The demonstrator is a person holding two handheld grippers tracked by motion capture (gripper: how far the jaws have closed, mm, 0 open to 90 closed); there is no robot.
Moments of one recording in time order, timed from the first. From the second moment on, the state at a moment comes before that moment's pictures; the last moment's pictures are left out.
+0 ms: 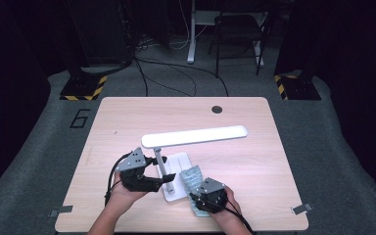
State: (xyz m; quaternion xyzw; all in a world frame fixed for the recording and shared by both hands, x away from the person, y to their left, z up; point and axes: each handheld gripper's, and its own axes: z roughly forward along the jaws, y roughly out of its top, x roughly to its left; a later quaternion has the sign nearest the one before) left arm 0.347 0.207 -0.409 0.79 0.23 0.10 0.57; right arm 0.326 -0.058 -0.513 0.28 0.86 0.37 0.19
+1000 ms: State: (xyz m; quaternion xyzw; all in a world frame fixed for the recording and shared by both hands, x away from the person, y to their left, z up) left arm 0.343 0.193 -0.407 0.79 0.25 0.08 0.56; right arm 0.326 -0.017 -0.512 0.25 0.87 0.40 0.16
